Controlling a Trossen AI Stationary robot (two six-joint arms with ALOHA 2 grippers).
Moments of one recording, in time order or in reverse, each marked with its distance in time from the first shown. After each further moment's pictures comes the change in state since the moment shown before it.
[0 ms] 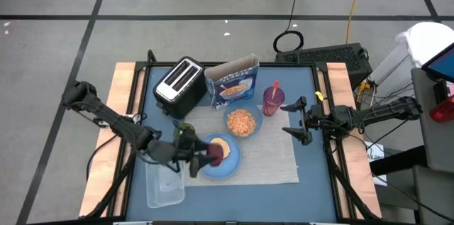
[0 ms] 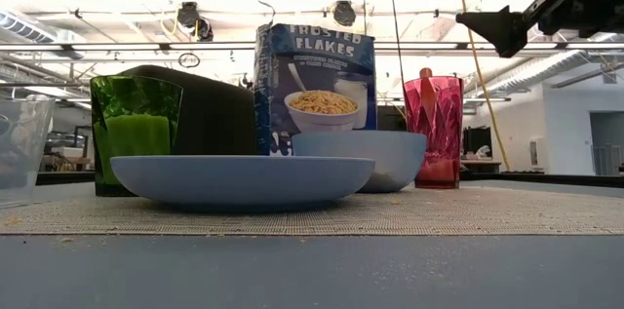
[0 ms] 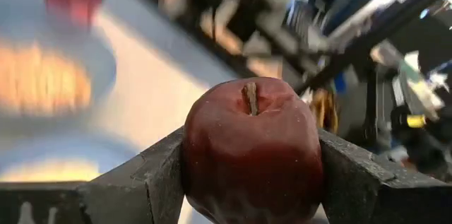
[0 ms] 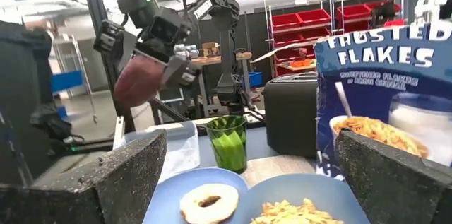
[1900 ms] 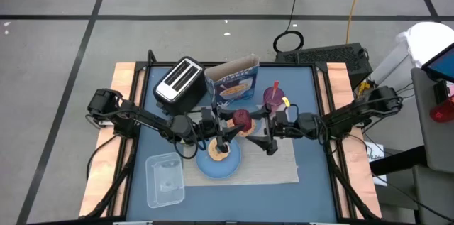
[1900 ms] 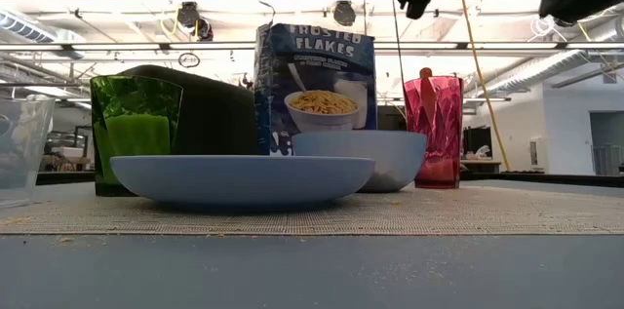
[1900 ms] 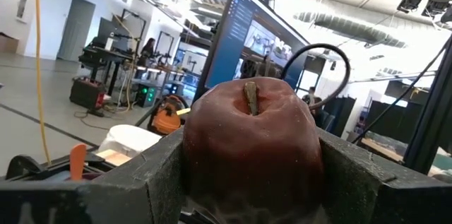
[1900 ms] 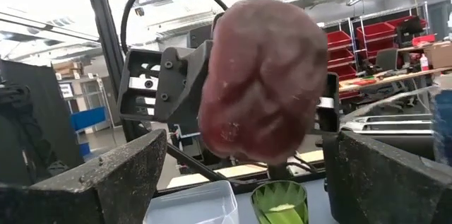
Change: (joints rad) left arm 0.297 0.344 0.000 1.034 0.095 0.698; right arm 0.040 0.995 0.403 0.745 0.005 0.059
